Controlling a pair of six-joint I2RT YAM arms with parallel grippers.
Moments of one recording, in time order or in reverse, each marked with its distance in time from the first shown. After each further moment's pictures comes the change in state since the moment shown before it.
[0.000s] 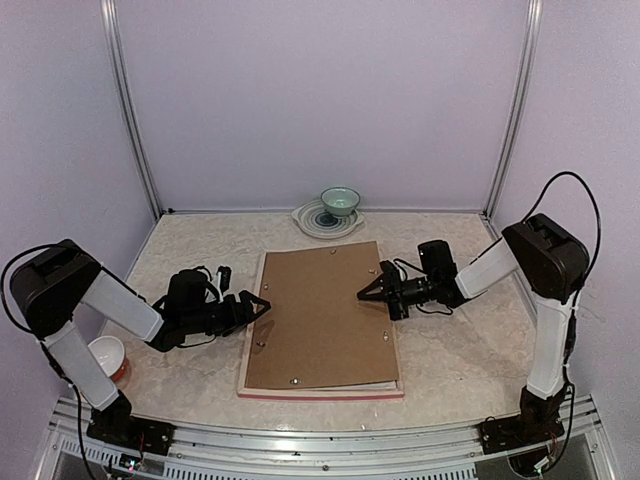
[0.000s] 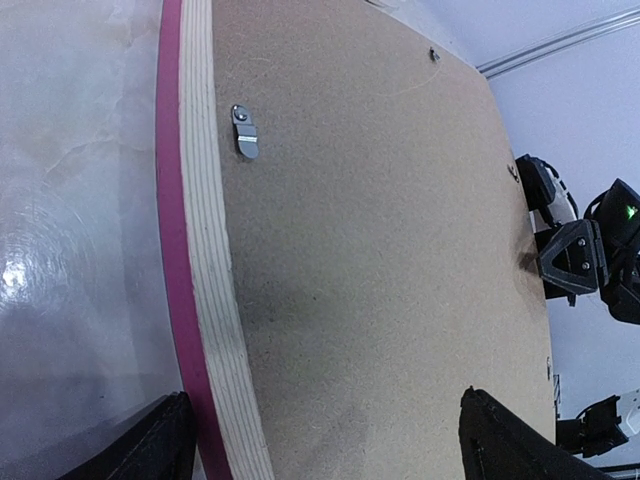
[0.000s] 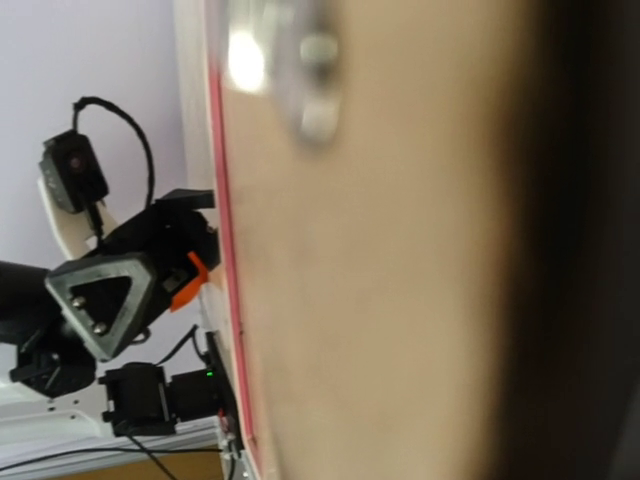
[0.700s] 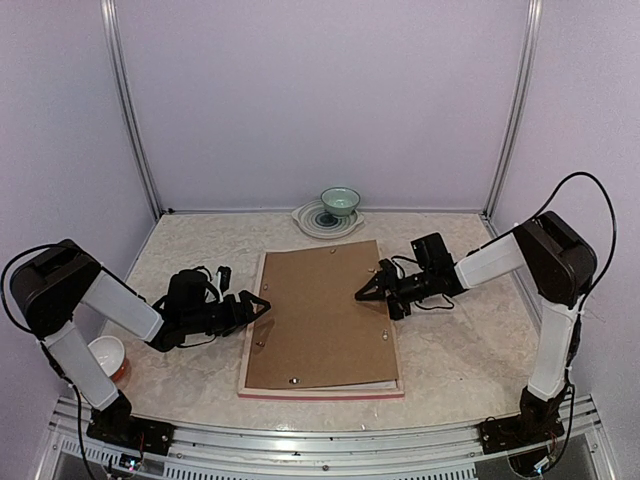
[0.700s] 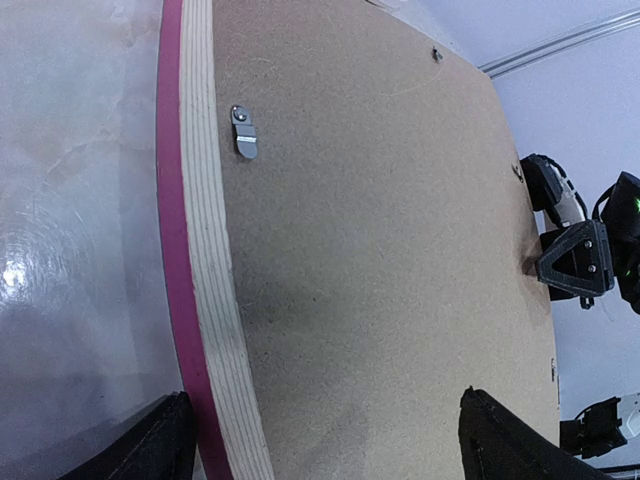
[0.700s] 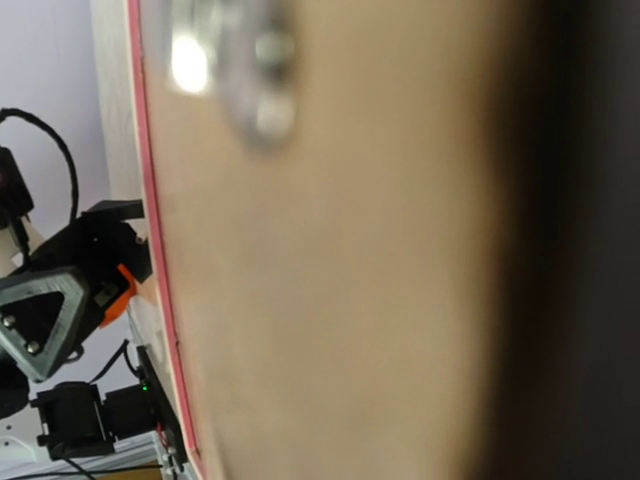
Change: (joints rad) left arm 0.000 0.001 0.000 0.002 0.000 -0.003; right arm 0.029 -0.064 0.079 -0.318 0.126 -0.147
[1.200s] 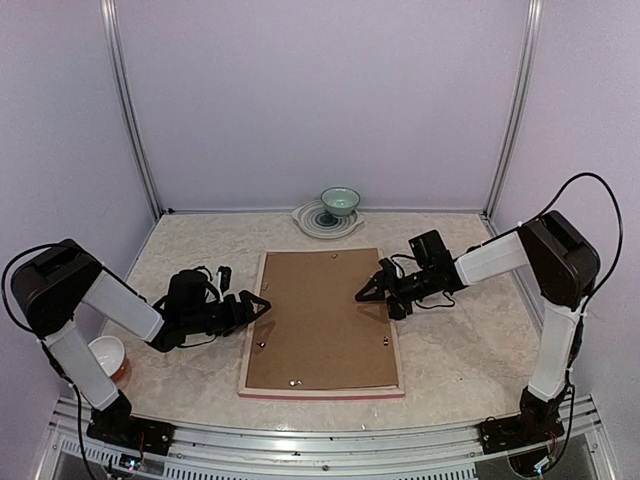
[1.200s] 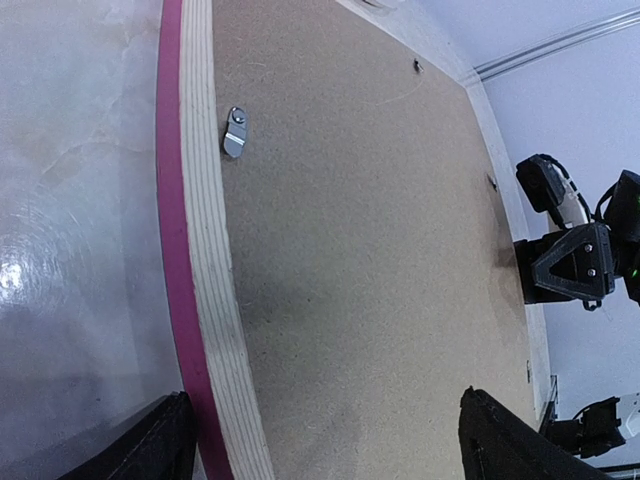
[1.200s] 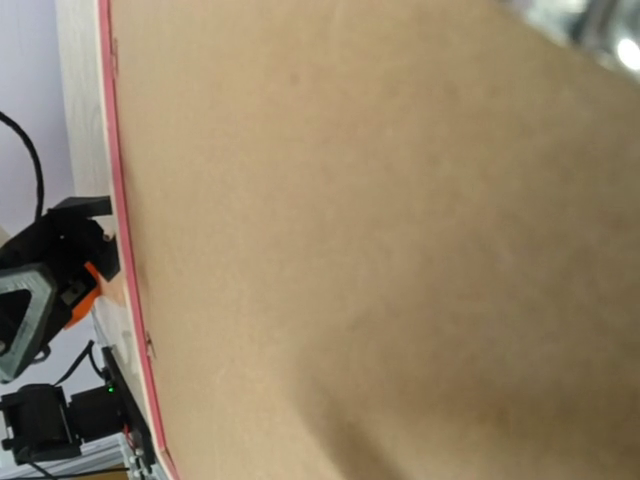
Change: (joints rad) left arm 0.000 0.005 0.000 0.010 0.003 -0.002; right arm 0.011 -0.026 0.027 -0.115 0.056 -0.066
